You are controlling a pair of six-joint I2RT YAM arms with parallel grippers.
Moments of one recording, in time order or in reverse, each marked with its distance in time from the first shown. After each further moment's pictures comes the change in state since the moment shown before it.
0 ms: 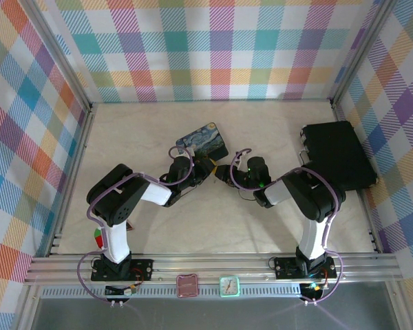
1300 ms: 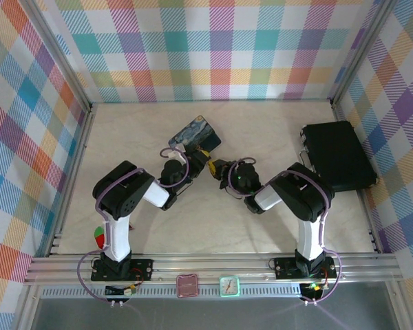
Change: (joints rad) left arm 0.045 0.090 -0.058 0.395 -0.066 -0.013; right arm 0.167 0.055 0.031 0.212 0.443 0.969
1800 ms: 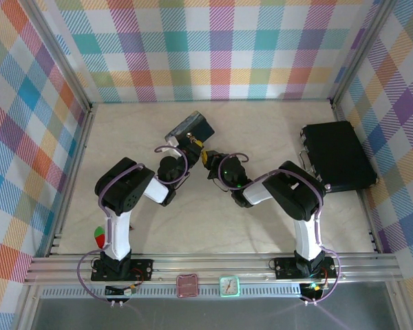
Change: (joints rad) left arm 0.045 0.050 0.046 0.110 -0.089 0.101; right arm 0.060 0.063 0.174 -0.086 0.212 0.116
